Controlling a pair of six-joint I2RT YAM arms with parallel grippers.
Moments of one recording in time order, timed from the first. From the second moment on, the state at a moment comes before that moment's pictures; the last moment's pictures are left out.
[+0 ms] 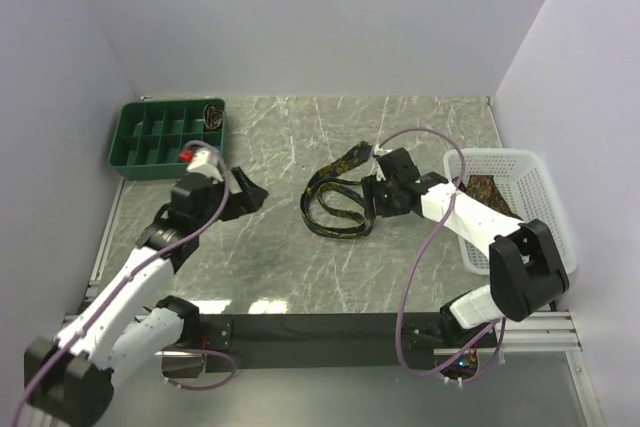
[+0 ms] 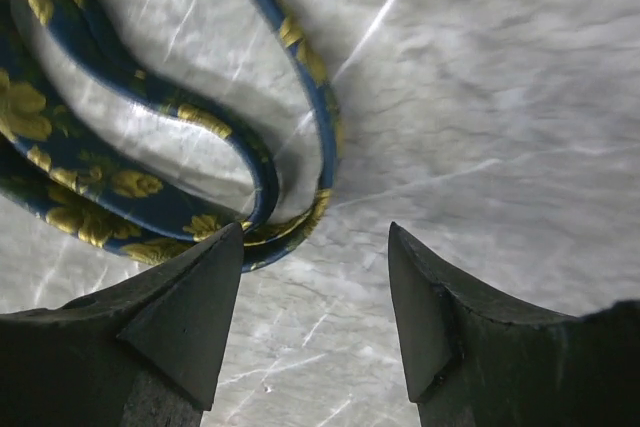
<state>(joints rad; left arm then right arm) -0.35 0.83 0.62 -0.23 0.07 -0.64 0.48 1.44 0.93 -0.50 0.01 0.29</state>
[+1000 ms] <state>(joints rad) -0.65 1.75 0.97 -0.05 -0.10 -0.60 0.44 1.73 1.07 -0.25 -0.16 0.19</state>
